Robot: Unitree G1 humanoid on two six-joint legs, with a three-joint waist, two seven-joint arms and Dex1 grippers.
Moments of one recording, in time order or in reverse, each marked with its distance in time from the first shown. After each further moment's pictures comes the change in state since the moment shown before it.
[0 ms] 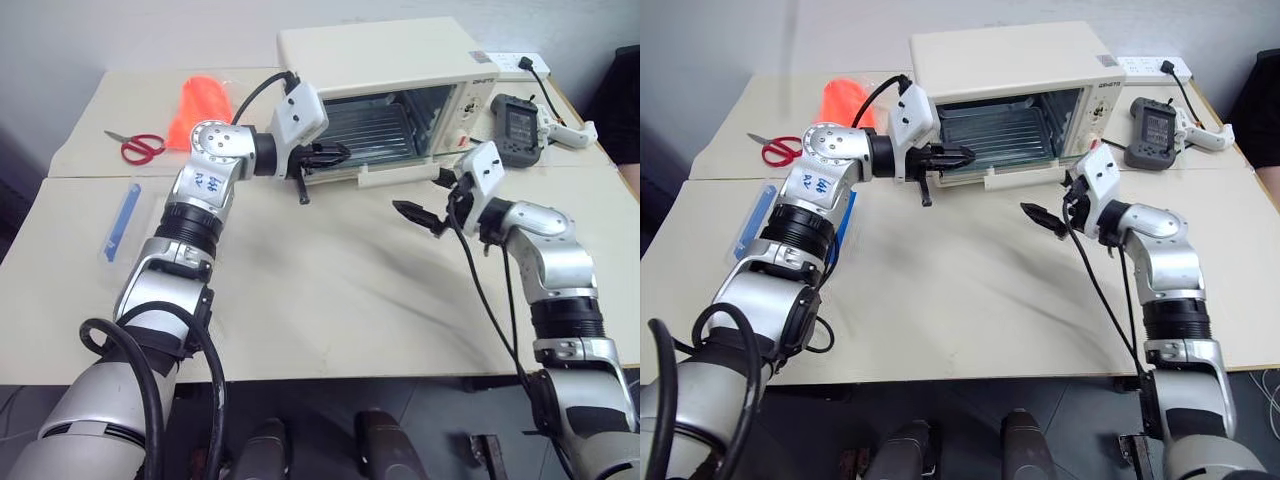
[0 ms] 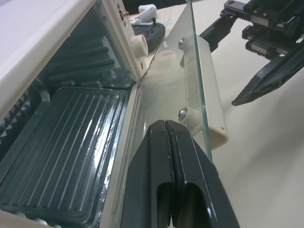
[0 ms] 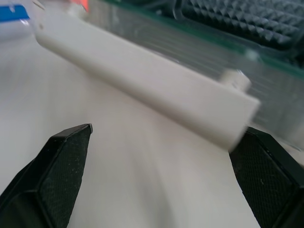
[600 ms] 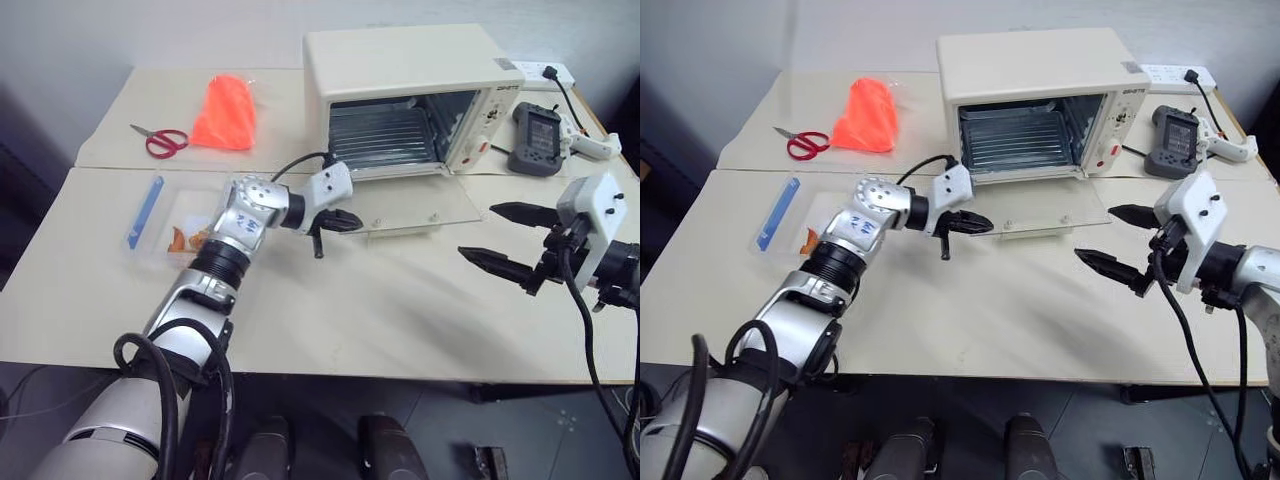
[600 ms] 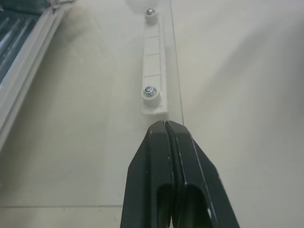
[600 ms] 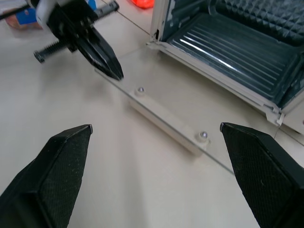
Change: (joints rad) left arm 0.142 -0.117 -0.133 -0.013 0.115 0.111 0.005; right arm 0.424 -0.274 -0.364 -0.708 0.375 0.442 0.039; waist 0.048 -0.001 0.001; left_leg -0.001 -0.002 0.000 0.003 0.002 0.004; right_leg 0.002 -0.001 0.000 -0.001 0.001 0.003
